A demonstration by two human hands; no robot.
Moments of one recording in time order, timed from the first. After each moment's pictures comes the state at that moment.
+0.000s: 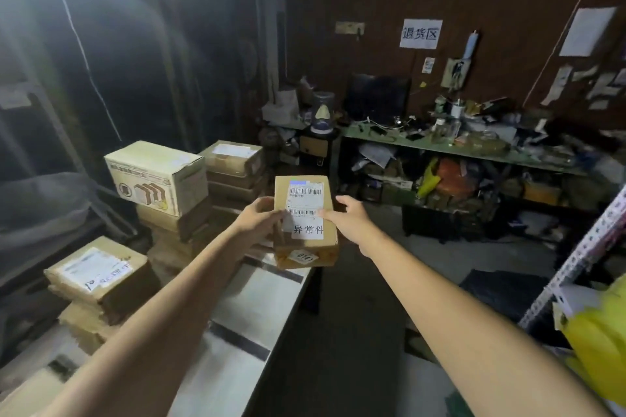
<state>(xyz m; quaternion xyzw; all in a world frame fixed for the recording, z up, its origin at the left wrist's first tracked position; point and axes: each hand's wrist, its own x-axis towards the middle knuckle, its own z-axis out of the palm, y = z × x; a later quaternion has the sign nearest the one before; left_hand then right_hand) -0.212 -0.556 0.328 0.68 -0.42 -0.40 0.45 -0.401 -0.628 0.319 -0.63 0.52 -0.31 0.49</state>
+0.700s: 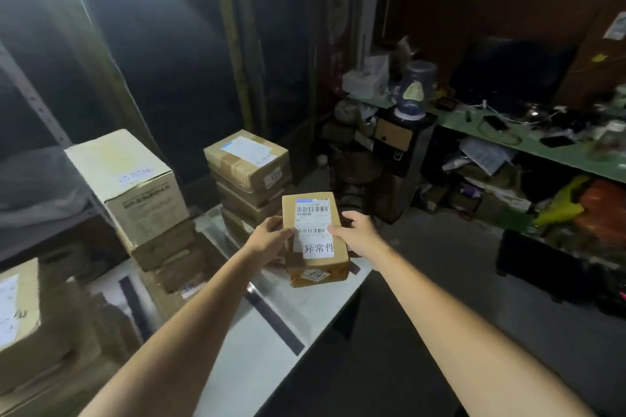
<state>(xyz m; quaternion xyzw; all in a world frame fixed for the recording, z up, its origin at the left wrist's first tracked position) -0.158 -0.841 0.225 0.78 -0.20 -0.37 0.47 -0.305 -0.974 0.217 -0.68 0.44 -0.13 0.57</state>
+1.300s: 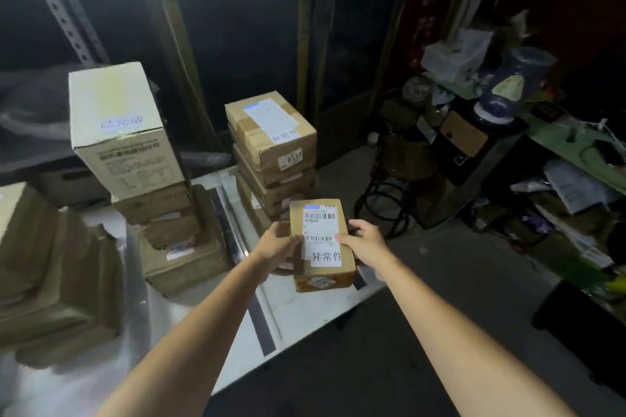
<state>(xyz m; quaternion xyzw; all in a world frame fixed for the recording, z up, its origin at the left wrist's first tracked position) -0.148 -0.906 0.138 0.75 -0.01 -0.41 0.51 -0.254 -1.077 0.139 -0.72 0.40 0.01 0.57</state>
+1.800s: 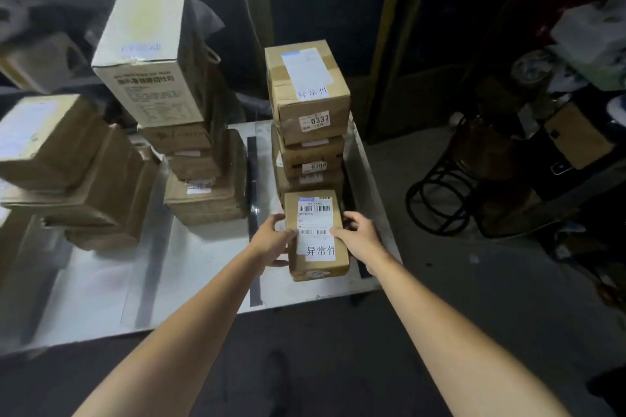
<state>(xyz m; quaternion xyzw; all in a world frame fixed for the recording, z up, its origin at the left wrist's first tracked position) -0.187 -0.915 0.086 0.75 0.16 -0.35 0.54 -0.231 -1.108 0.078 -0.74 0.28 0.14 0.60</state>
